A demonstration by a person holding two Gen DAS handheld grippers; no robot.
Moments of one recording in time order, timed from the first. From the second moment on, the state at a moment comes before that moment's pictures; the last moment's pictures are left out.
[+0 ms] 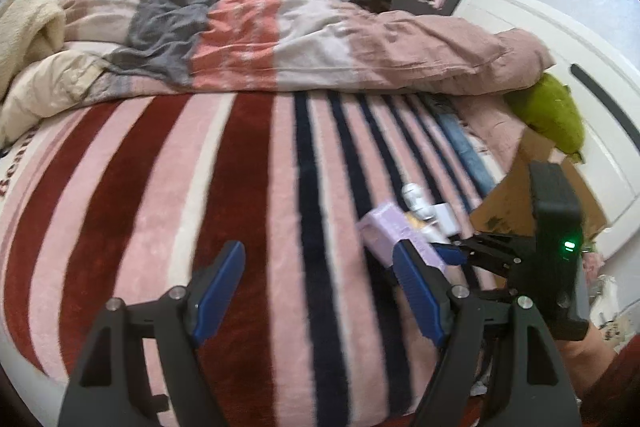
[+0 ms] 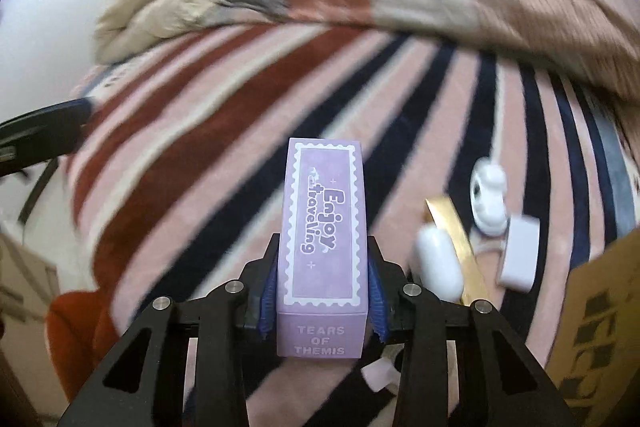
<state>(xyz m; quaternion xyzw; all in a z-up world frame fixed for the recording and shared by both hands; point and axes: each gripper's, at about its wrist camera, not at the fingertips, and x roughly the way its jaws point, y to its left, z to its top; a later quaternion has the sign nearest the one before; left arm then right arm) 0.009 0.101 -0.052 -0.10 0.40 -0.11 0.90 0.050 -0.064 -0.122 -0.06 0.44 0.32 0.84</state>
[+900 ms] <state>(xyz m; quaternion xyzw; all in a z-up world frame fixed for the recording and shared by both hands) 0.115 -0.181 0.007 -0.05 0.45 -0.39 0.81 0.061 -0.299 -0.005 -0.02 0.42 0.33 0.84</state>
